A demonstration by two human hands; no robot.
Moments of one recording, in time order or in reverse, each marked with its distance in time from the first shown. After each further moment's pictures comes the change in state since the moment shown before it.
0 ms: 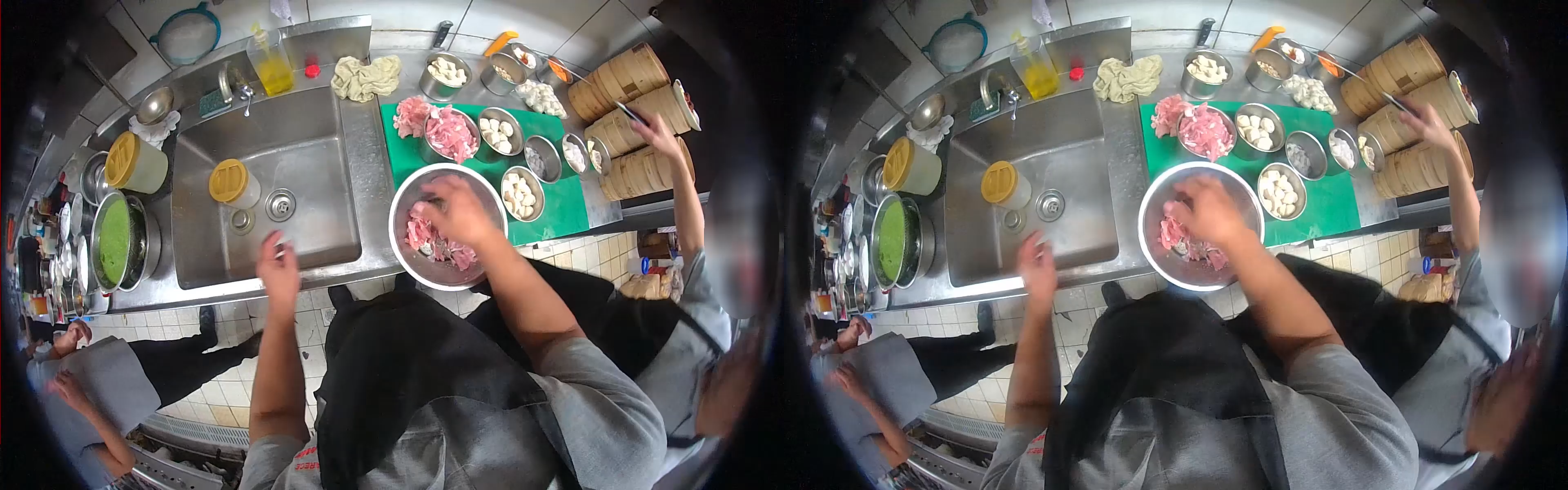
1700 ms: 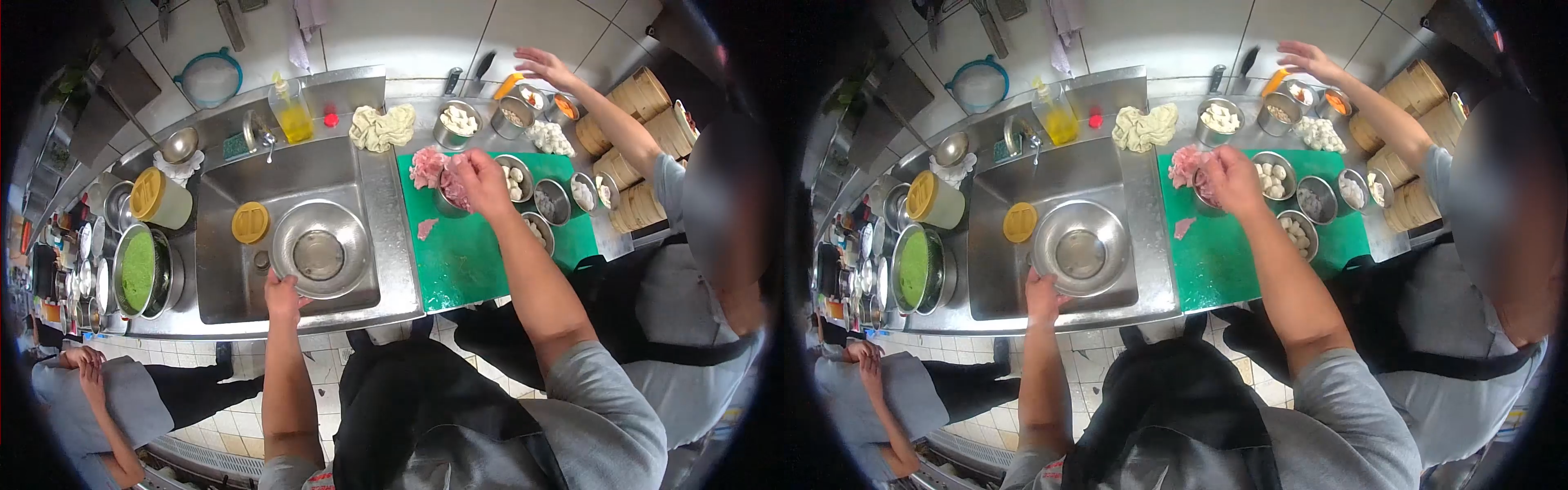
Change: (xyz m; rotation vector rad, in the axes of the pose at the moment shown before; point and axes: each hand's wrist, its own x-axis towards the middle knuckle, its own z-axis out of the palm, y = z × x) left_hand 0.057 0.053 -0.021 -0.531 -0.141 -0.716; right_hand 0.114 0.022 -0.044 0.262 0.256 -0.009
